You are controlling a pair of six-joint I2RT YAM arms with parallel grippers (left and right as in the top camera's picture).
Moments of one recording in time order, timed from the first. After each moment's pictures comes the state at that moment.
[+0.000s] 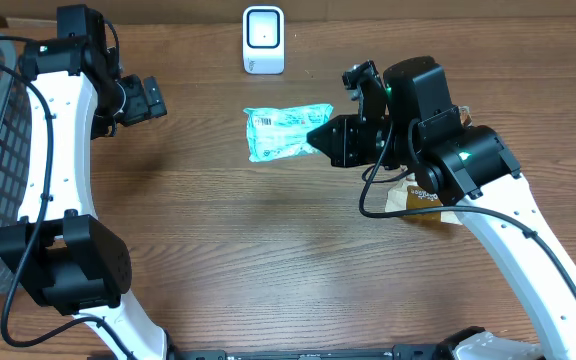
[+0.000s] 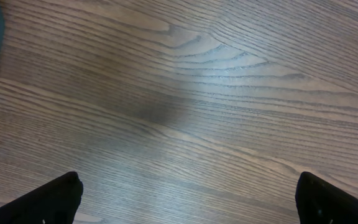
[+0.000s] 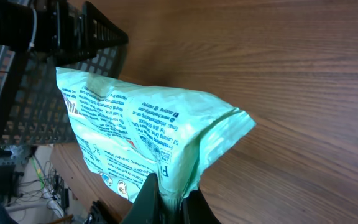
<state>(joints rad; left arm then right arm) 0.13 1.94 1.91 -1.29 0.02 -0.23 0.43 1.44 1.44 -0.78 -0.49 0.41</state>
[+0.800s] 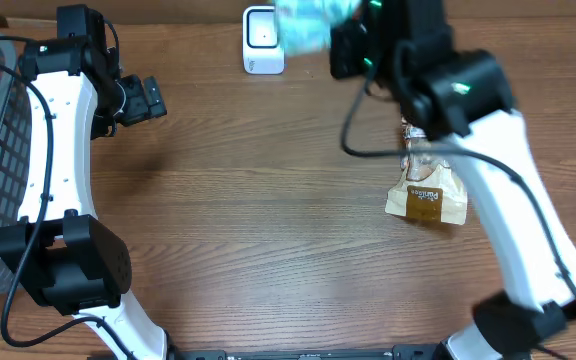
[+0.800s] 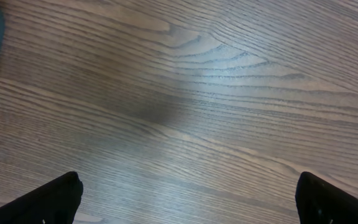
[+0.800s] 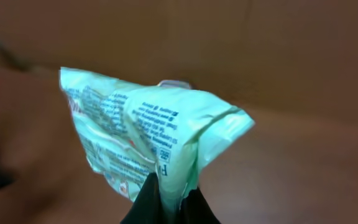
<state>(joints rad) 0.13 1.94 1.91 -1.29 0.02 -0.23 0.48 1.77 2.07 -0.88 0.14 0.20</state>
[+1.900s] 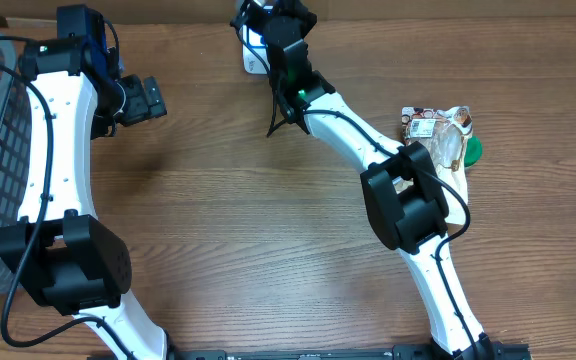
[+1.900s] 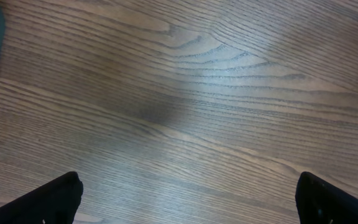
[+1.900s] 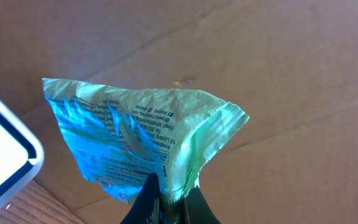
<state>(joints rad) 0.13 1.94 1.91 -1.29 0.02 -0.23 0.54 2.50 2.07 0.37 0.60 -1.04</state>
